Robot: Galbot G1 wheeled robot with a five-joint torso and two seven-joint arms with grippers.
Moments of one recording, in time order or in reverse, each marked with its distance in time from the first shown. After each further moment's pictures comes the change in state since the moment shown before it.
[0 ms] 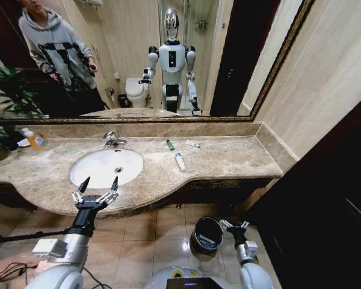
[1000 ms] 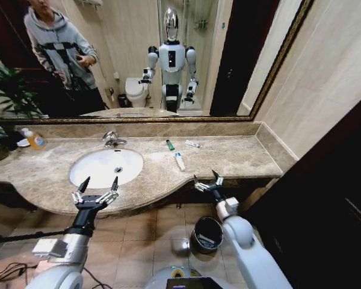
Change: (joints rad) left arm 0.000 0.000 0.000 0.000 0.000 0.000 0.000; right arm 0.508 -0.176 -0.348 -0.068 0.016 -0.151 -0.044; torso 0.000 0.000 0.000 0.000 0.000
